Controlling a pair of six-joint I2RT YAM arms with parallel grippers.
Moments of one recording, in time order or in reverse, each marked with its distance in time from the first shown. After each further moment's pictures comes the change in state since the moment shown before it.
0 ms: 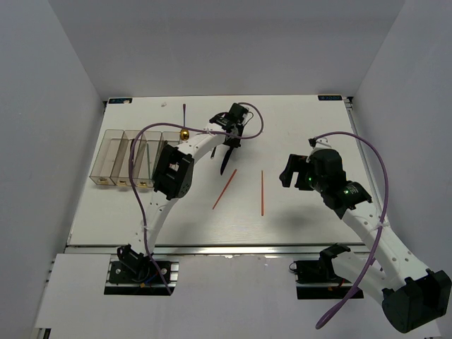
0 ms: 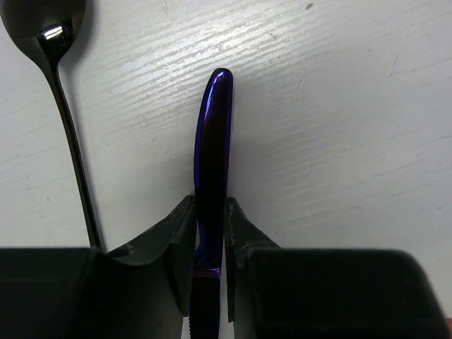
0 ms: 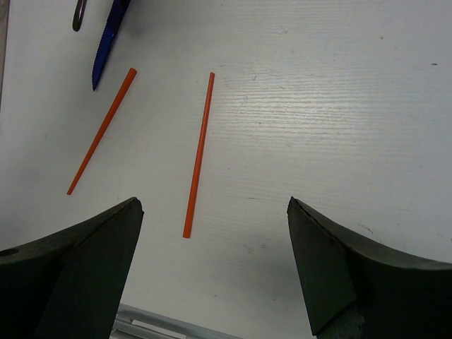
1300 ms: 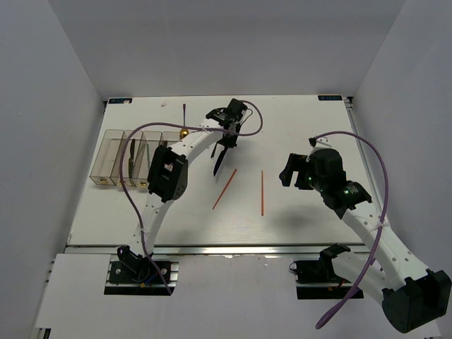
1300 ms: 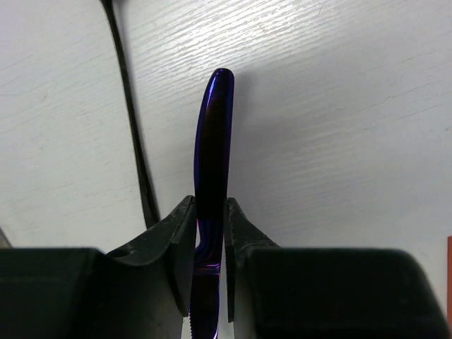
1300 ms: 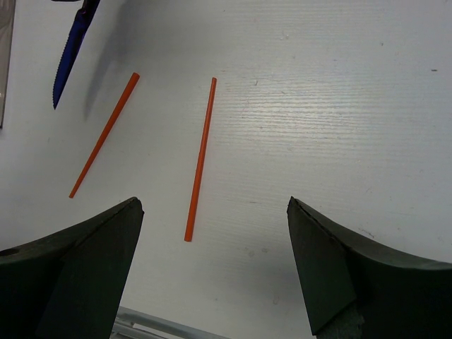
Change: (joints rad) left arm -0.009 -0.103 -0.015 -0.168 -0.043 0.024; right arm 0.000 0.000 0.000 0.014 0.000 0.000
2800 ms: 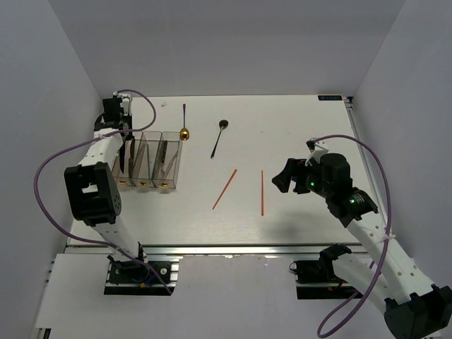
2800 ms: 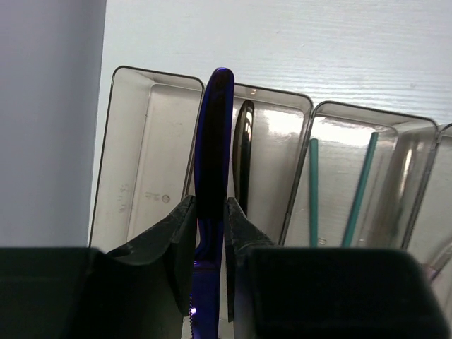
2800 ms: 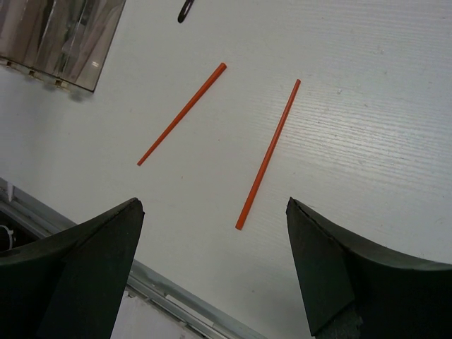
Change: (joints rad) left arm 0.739 -0.644 -0.807 0.484 0.045 0.341; right arm 0.000 -0.097 -0.034 0.046 -0.229 -0.018
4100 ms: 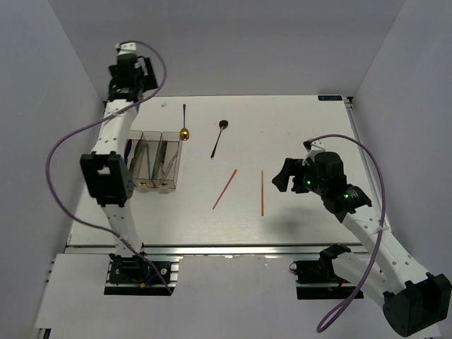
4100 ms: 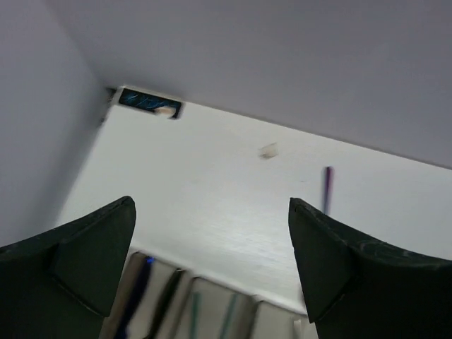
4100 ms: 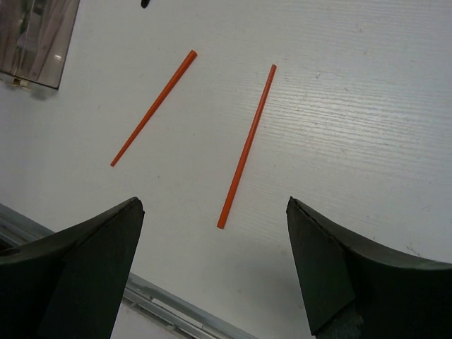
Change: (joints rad) left arm -0.111 0.142 0.440 0.056 -0.076 -0.251; right arm 0.000 0.059 -0.013 0.012 0.040 -0.001
